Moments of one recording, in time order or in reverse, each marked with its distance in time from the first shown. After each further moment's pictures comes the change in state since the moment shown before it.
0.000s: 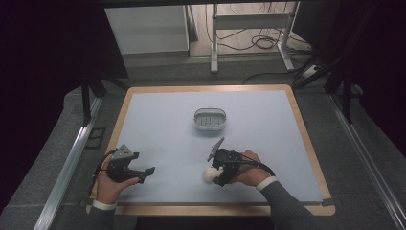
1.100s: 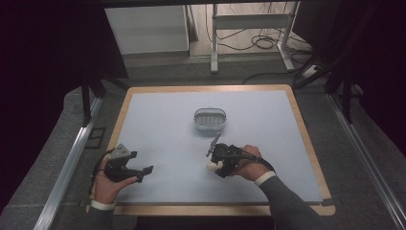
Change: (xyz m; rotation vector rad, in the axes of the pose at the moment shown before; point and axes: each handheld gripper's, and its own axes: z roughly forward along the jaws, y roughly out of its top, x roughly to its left) left arm 0.002 0.000 -0.005 -0.019 0.008 -0.008; right arm -0.011 0.011 -0.010 0.048 -0.068 -0.034
